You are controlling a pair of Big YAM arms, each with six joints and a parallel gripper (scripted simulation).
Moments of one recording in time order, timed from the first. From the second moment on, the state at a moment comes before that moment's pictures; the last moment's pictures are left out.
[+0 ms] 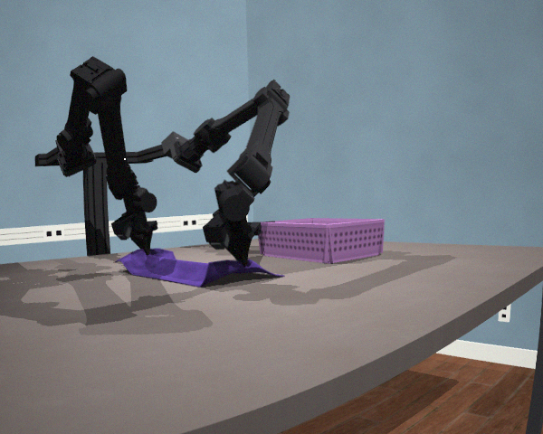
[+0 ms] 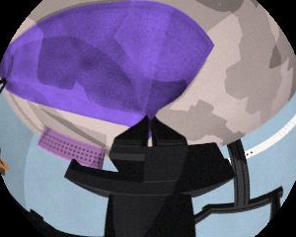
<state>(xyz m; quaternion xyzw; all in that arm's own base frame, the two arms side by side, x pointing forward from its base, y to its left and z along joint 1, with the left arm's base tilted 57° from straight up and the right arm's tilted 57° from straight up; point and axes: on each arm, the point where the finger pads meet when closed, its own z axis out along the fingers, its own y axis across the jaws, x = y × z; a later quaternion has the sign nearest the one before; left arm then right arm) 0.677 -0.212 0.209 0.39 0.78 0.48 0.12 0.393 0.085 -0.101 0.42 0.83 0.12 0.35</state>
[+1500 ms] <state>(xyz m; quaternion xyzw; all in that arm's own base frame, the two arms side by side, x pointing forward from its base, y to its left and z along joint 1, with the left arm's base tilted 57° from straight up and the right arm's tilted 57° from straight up) 0.714 -0.241 0.203 0.44 0.74 0.50 0.10 0.428 0.103 -0.109 0.47 0.79 0.16 0.35</state>
